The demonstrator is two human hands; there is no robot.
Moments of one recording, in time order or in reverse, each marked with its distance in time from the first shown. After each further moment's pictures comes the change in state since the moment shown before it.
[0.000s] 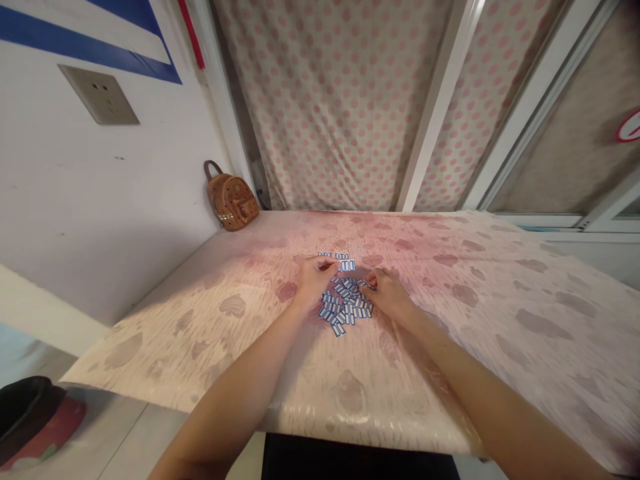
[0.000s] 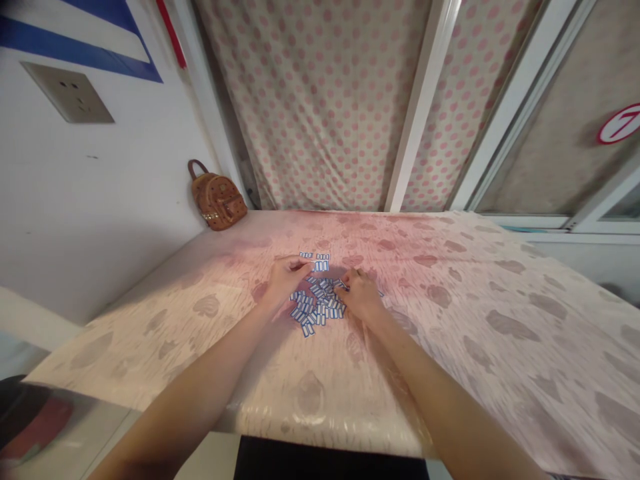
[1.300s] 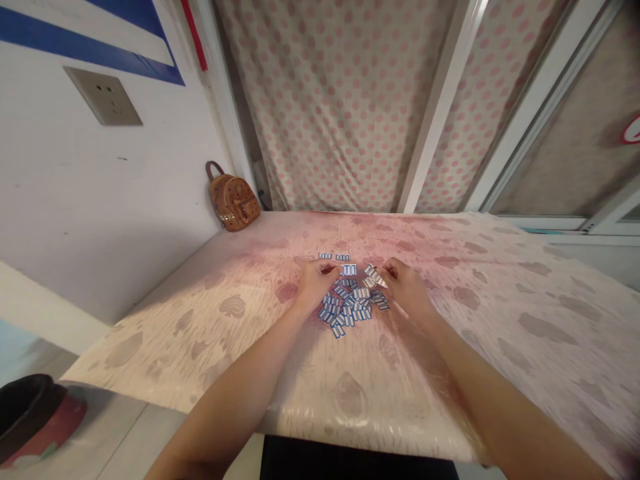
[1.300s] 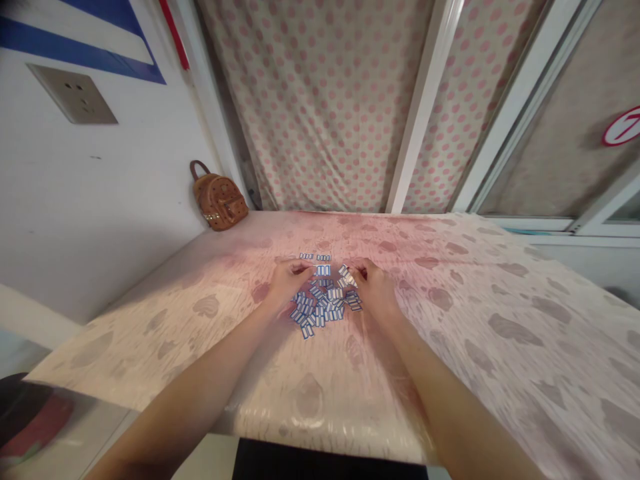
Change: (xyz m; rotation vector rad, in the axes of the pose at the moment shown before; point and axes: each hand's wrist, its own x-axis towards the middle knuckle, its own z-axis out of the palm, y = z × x) left_hand 0.004 -0.022 0.000 0.074 -0.040 0.008; right_hand -0.001 -0.005 -0.037 0.289 0.209 0.040
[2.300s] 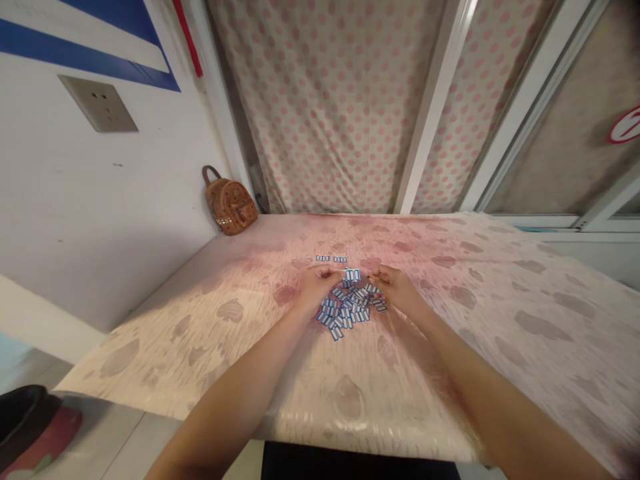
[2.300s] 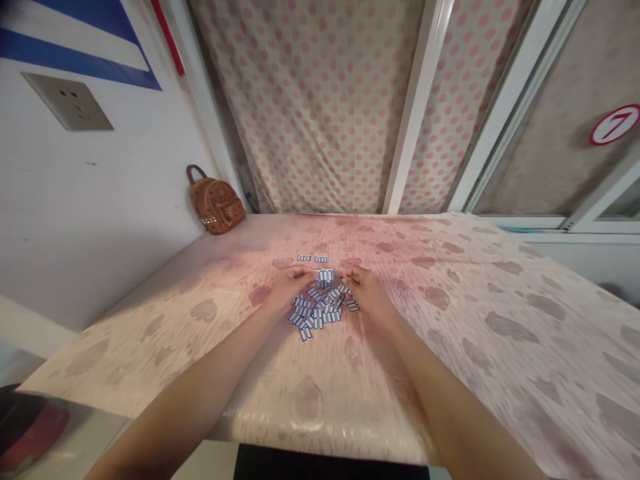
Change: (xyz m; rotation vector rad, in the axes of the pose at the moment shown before) left_hand -0.013 0.013 0.012 -0.367 -0.074 -0.304; right_hand 0.002 0.010 0.008 0.335 -0.257 0.066
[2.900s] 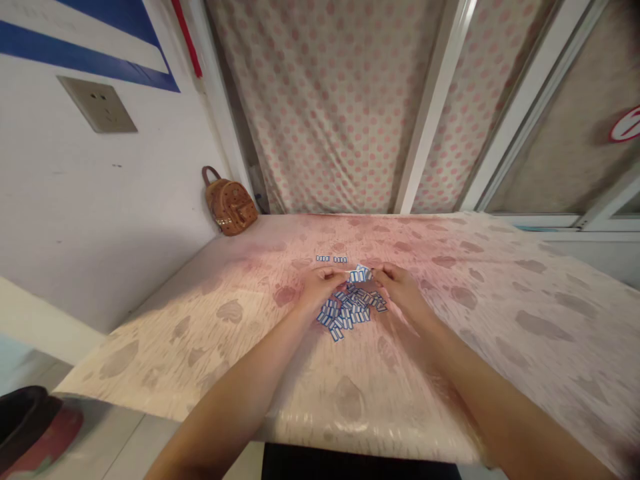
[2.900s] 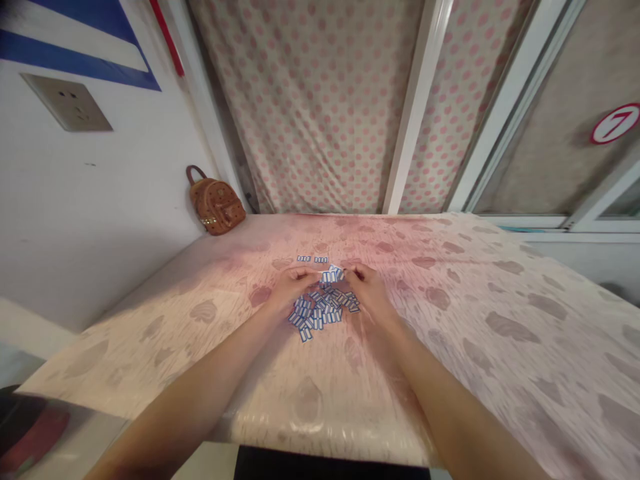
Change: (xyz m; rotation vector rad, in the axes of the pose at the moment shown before) left_hand -0.002 0.001 0.002 0.012 -0.064 -0.017; right_hand -0.005 -0.016 0.001 0.113 0.134 -0.037
